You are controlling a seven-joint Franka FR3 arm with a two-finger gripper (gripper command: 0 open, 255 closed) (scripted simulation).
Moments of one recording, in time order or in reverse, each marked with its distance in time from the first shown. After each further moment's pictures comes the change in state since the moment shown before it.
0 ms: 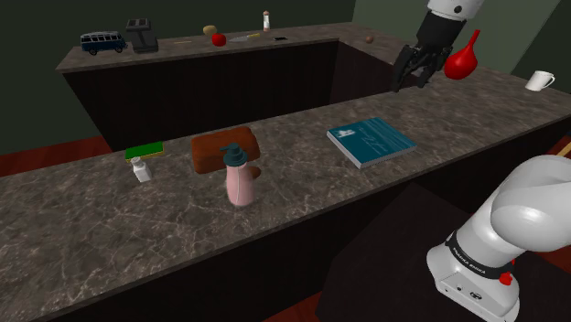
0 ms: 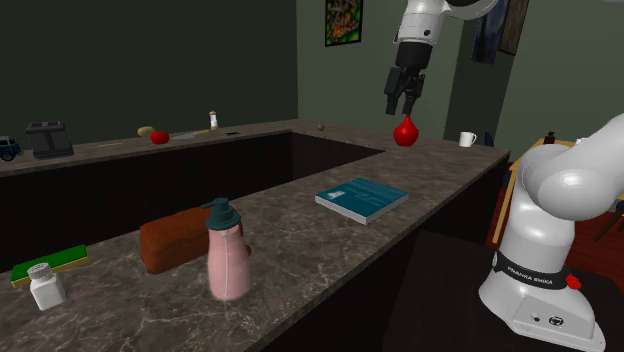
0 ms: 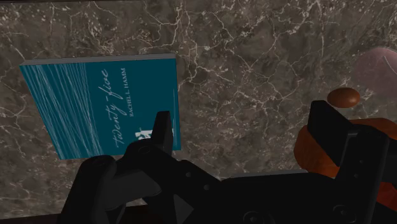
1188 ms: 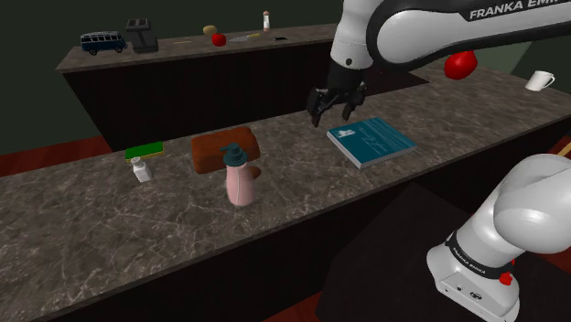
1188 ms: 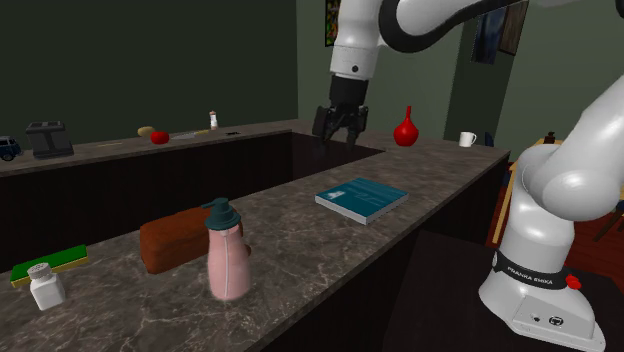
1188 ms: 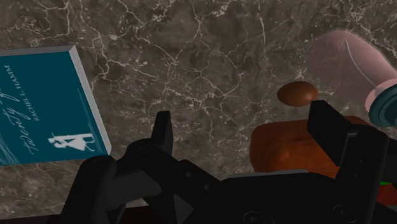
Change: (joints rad) arm 0.061 0.326 0.346 0.038 0.072 0.331 0.381
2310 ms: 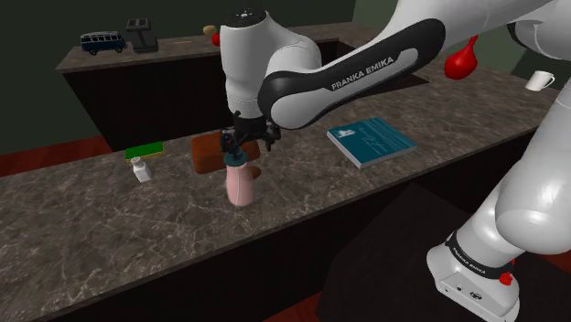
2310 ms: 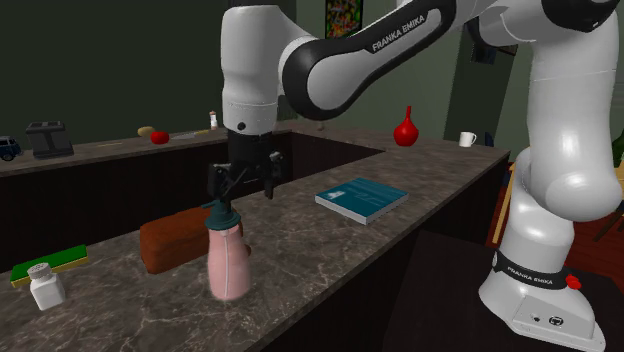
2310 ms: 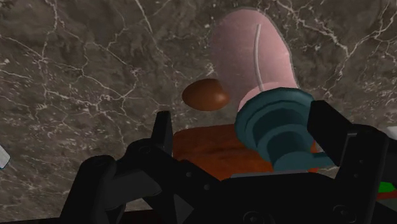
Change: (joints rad) arm 0.040 0.656 0.275 0.451 -0.392 0.110 0.560
